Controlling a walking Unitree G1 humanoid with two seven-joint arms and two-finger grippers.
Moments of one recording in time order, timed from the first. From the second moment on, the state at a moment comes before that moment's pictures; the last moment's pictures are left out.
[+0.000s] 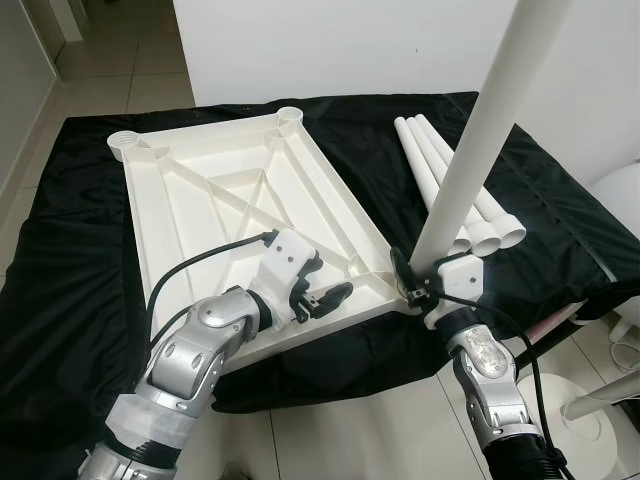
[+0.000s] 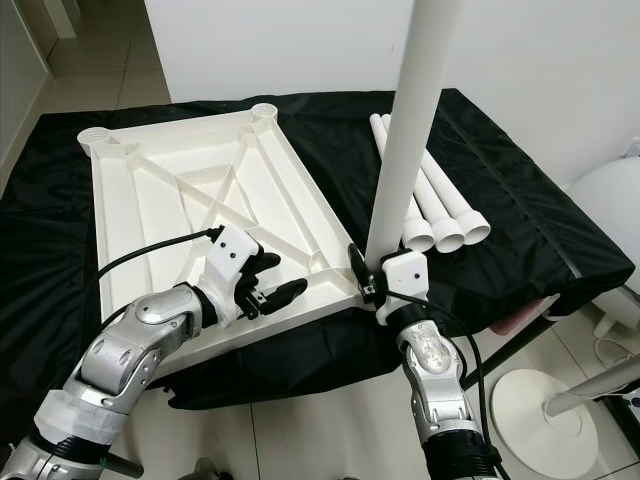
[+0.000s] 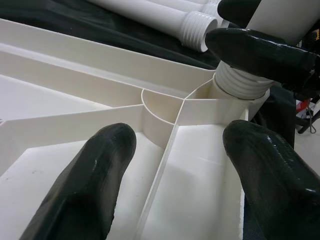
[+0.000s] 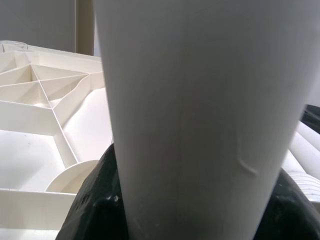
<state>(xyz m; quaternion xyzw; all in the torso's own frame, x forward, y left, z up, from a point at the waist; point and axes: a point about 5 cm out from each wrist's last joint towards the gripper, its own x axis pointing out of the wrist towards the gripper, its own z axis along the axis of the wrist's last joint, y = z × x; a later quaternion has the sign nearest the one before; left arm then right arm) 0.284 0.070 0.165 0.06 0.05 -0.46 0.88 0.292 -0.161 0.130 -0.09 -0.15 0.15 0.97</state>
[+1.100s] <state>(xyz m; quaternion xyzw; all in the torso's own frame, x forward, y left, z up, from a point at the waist) 0.285 0.072 0.172 0.05 0.06 -0.47 0.88 0.316 -0.154 0.127 0.03 -0.09 0.13 0.99</state>
